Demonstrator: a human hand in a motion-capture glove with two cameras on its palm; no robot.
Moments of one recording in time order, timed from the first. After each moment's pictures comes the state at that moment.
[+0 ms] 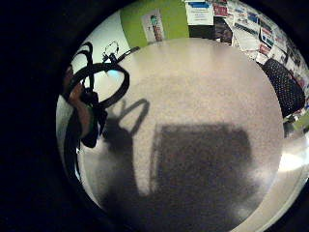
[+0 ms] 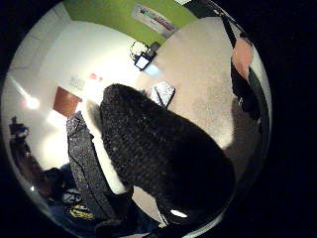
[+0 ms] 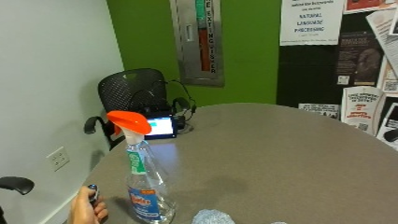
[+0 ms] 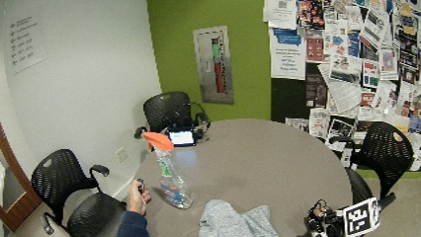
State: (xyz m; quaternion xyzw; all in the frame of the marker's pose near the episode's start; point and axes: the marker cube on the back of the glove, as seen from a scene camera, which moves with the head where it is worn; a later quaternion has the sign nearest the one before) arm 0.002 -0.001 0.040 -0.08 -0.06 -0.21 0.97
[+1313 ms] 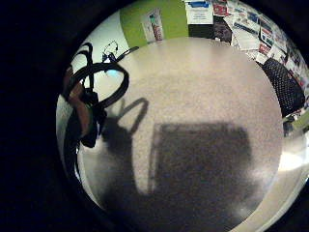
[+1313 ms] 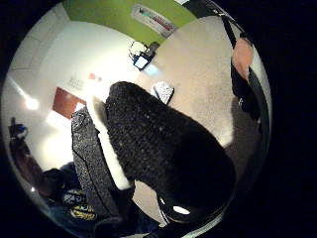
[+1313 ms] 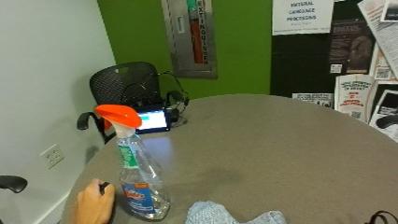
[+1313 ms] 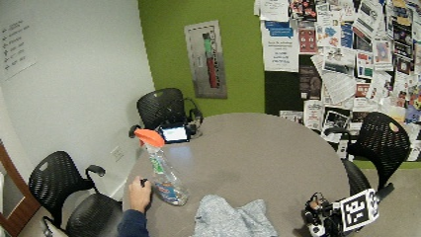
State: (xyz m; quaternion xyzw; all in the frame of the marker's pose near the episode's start) arm -0.020 -0.016 0.038 -0.08 -0.06 -0.24 0.97
